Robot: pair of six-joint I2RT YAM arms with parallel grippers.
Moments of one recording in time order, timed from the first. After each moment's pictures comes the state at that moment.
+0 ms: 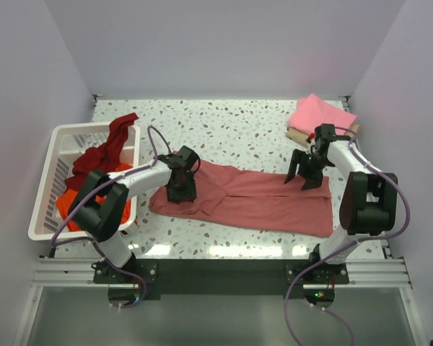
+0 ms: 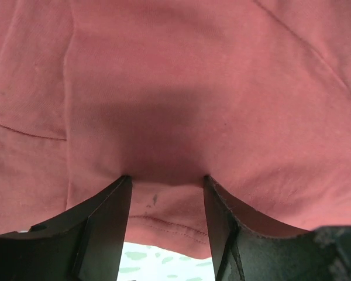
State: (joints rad) left arm -0.57 1.67 1.01 -0.65 -0.10 -0.71; right arm -0.05 1.67 1.16 -0.88 -0.26 0.26
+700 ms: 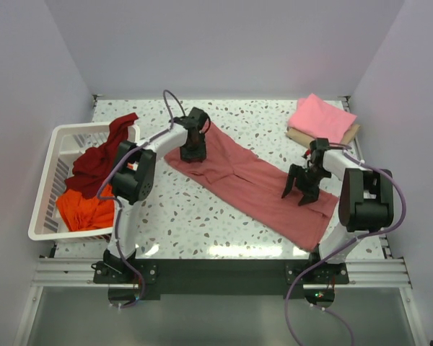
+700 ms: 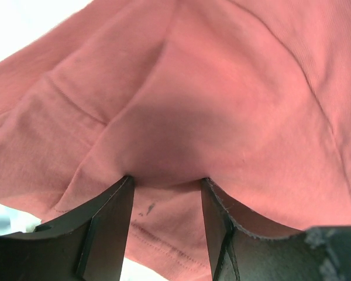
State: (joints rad) left arm -0.46 2.15 1.64 -0.73 -0.13 -0.54; right arm -0.05 1.71 1.01 -0.82 -0.25 0.30
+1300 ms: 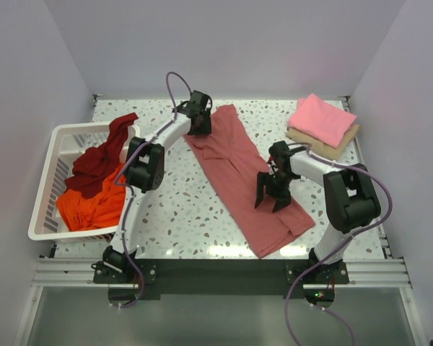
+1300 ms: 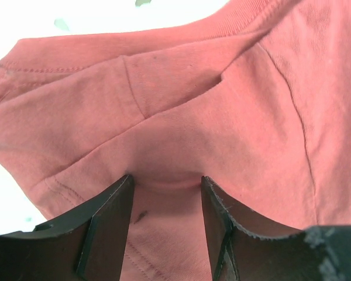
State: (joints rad) left arm -0.40 2.48 2.14 -0.61 -0.15 -0.41; right arm 0.28 1.73 1.02 -0.84 -0.28 0.44
